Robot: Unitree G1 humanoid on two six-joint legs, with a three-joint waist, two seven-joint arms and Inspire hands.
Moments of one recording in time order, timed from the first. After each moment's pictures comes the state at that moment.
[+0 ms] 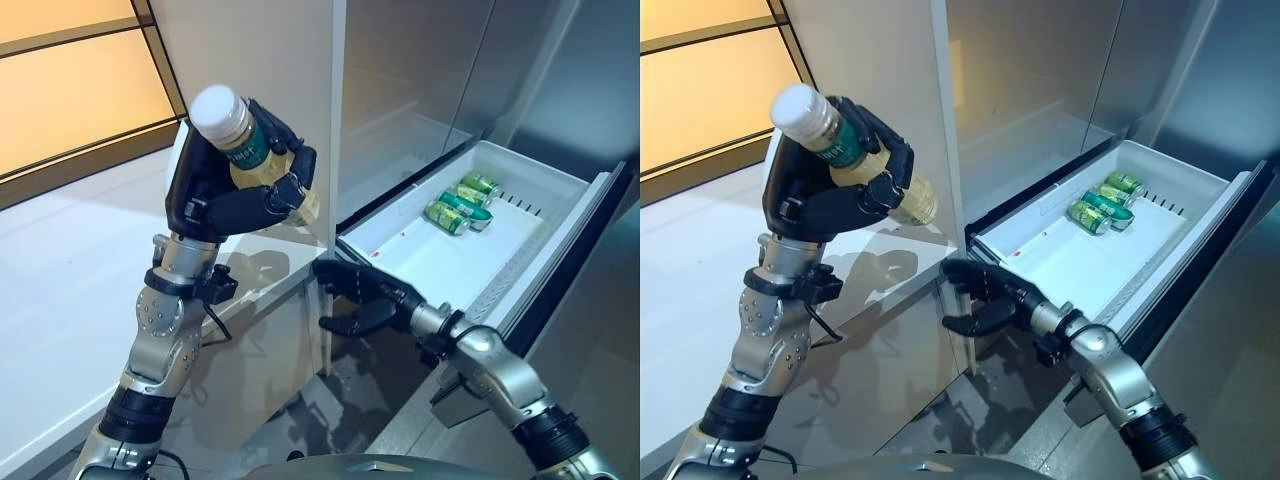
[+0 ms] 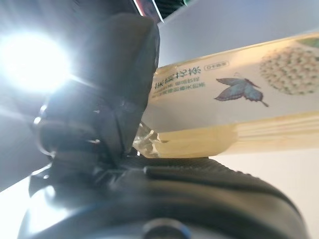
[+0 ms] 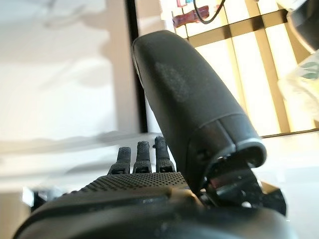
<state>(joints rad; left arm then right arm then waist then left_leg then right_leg) -0.18 0.47 -0.10 -0.32 -0.58 -0.46 -0.16 -0.10 -0.54 0.29 -0.16 0.49 0.22 0.40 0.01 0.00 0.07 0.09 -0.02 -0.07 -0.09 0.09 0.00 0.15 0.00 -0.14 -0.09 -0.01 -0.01</state>
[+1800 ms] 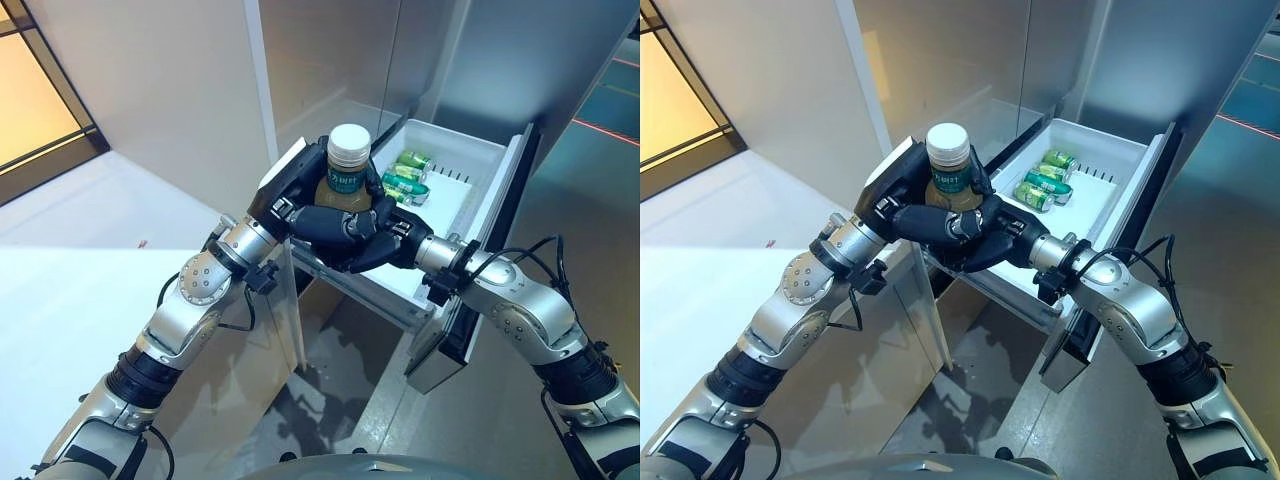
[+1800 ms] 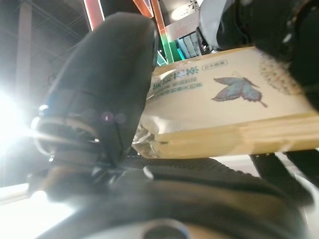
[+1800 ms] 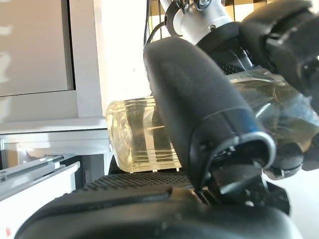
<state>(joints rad) -0.36 0.56 -0.36 -0.27 -0.56 -0.16 -0.16 -0.39 -0.65 0.29 -0.30 0.72 0.43 0.29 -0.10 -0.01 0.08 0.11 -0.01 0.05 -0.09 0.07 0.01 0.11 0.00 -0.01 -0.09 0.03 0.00</state>
